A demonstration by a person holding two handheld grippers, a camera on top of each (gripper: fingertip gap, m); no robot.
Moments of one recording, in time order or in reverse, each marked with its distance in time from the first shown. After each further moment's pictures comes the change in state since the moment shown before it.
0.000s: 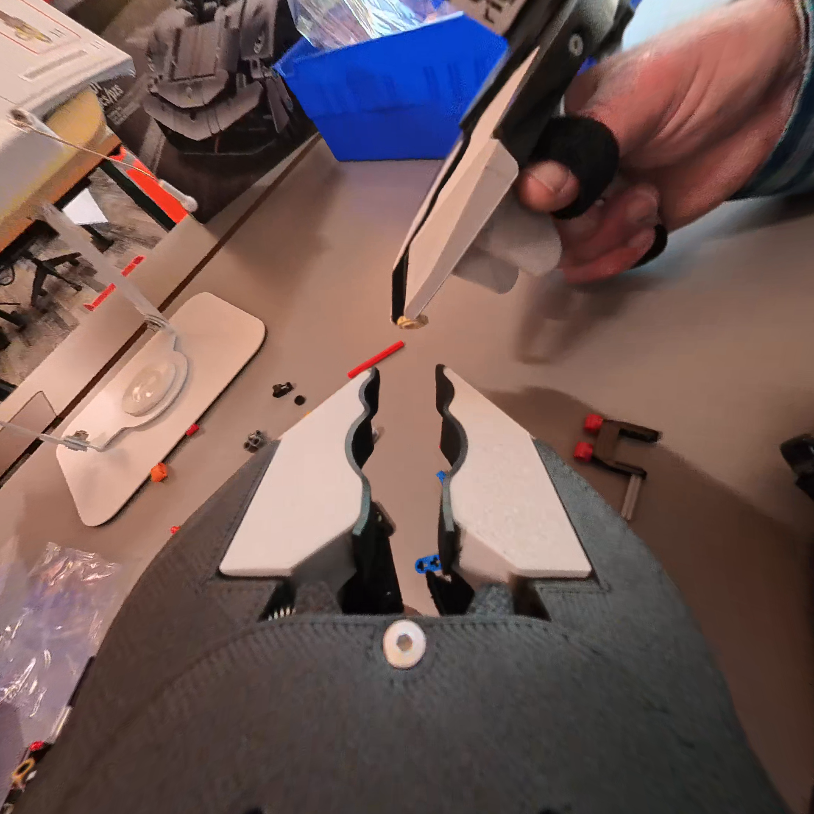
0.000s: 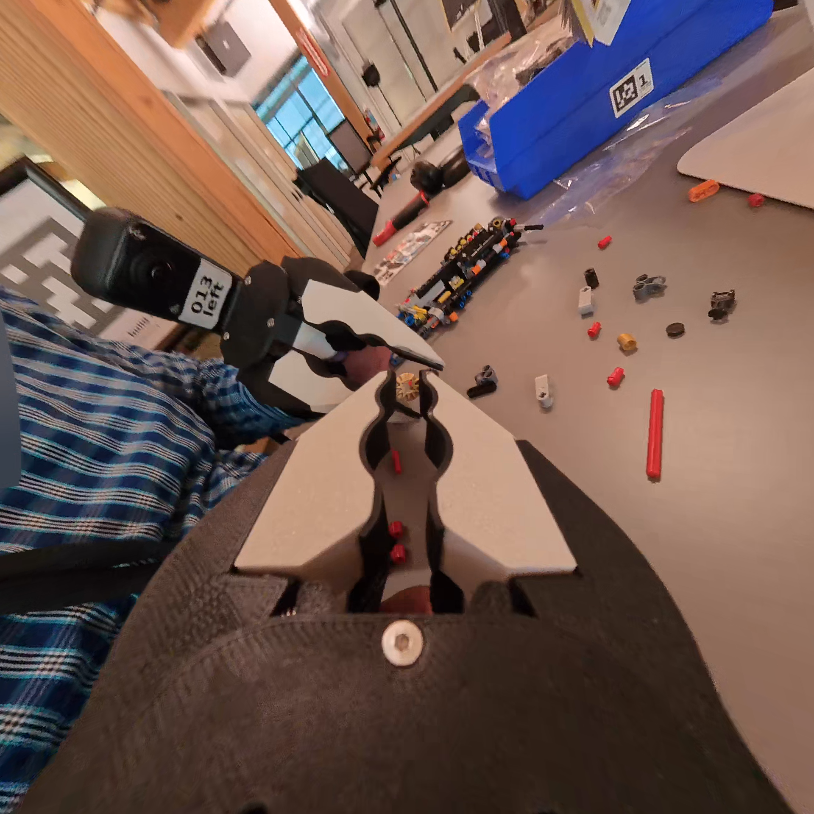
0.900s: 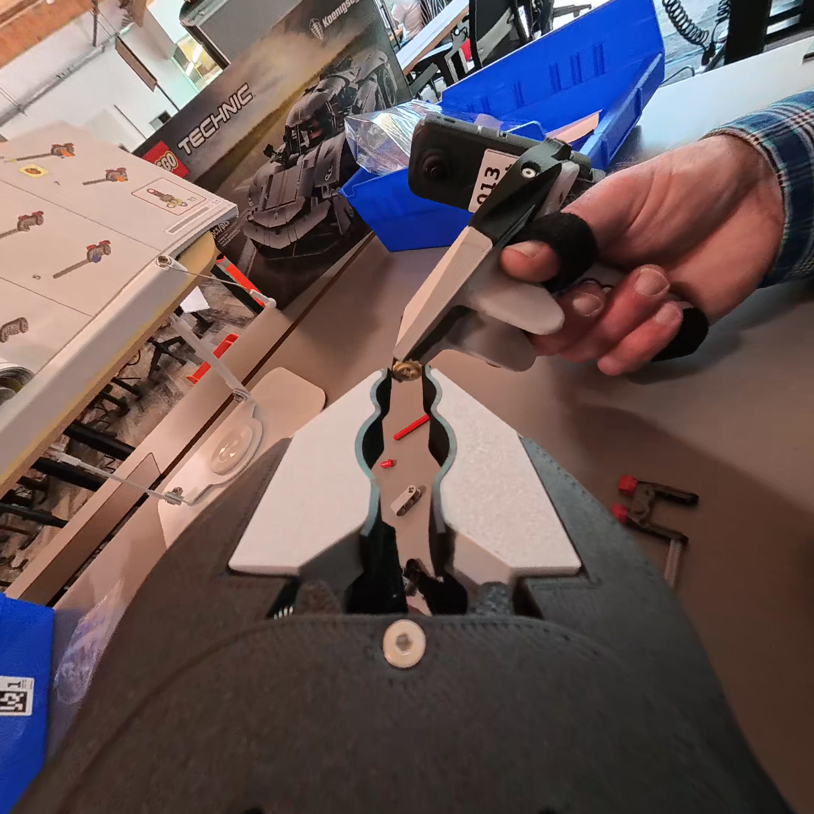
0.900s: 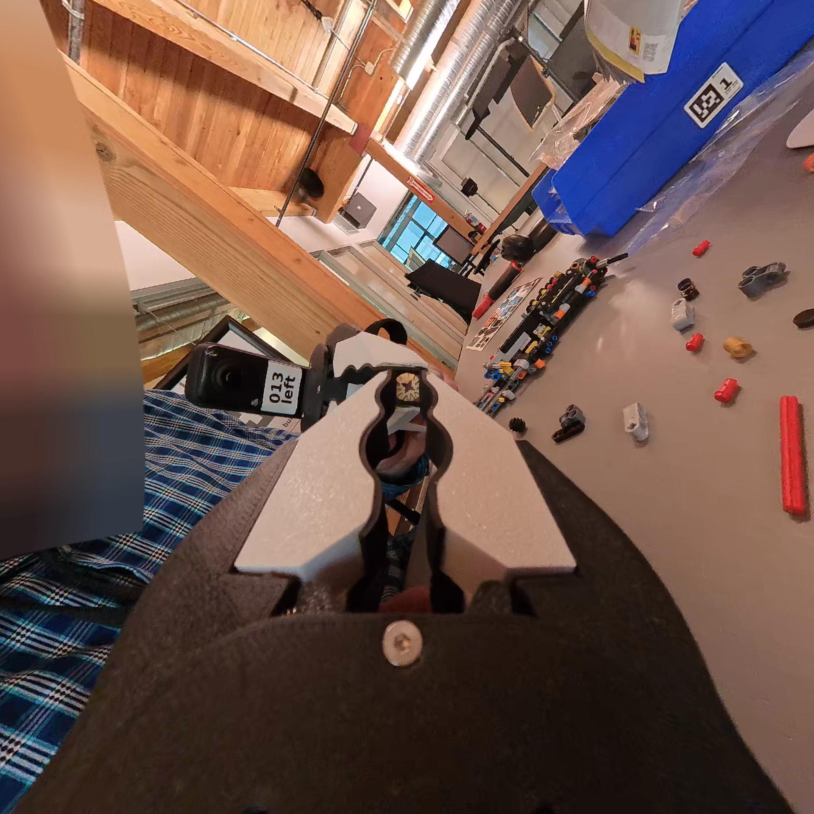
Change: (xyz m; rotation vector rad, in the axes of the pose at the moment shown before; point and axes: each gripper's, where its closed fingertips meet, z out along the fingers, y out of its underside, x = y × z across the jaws) left arm -0.010 -0.040 -0.008 0.153 -0.130 0.115; right arm -0.013 -0.022 0.001 0.199 -0.250 0.277
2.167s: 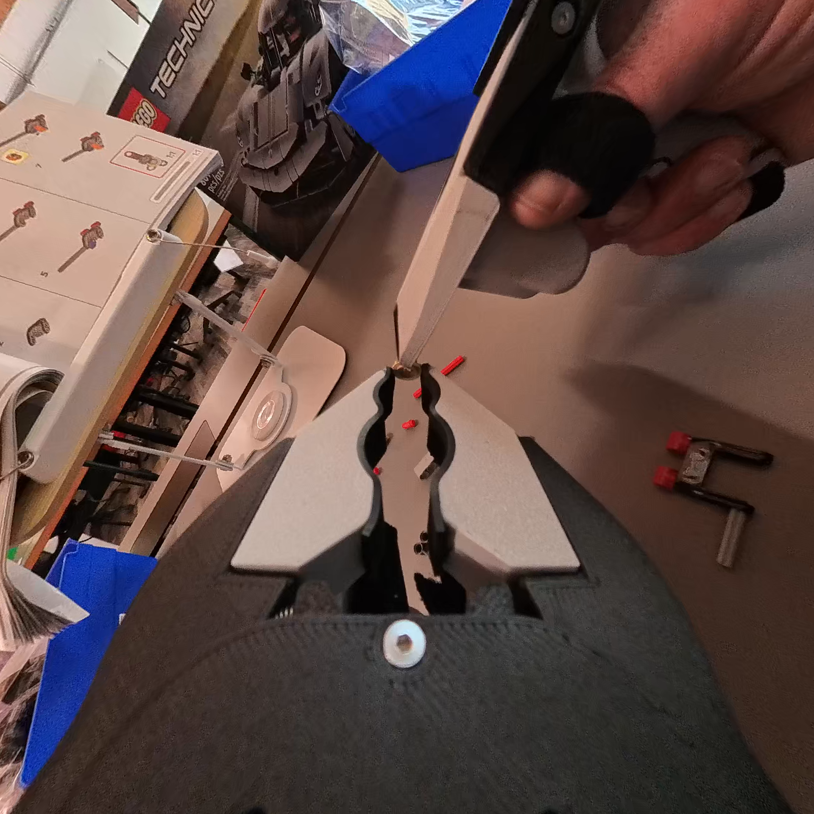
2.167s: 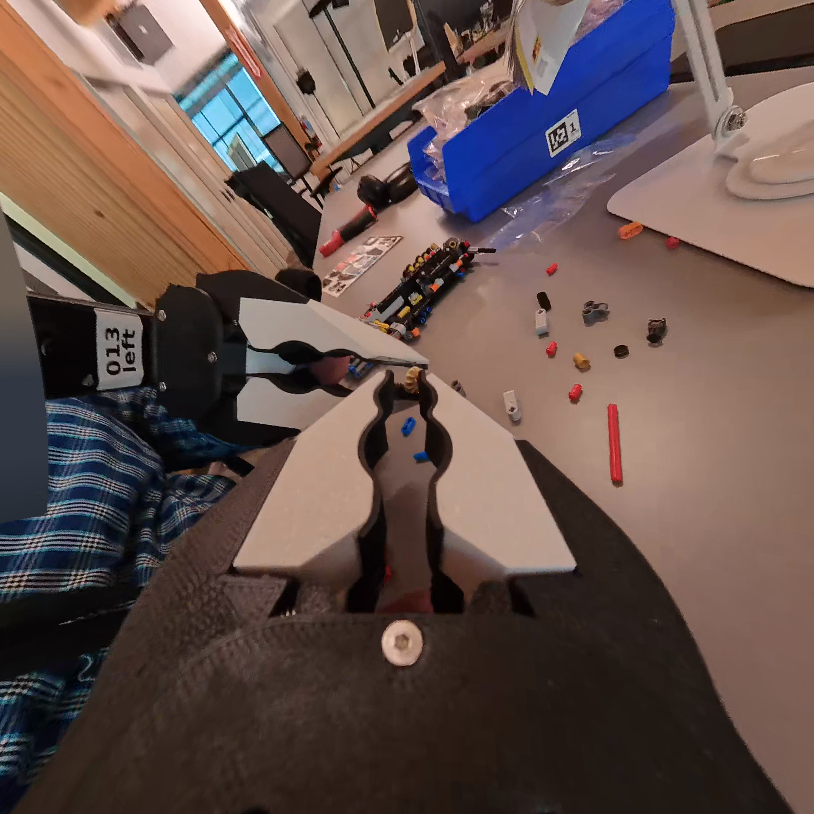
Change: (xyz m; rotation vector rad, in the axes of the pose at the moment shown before) left arm 0.002 0.024 0.010 -0.191 -0.059 0.166; right arm 0.020 0.007 -0.005 -0.184 0.411 -0.389
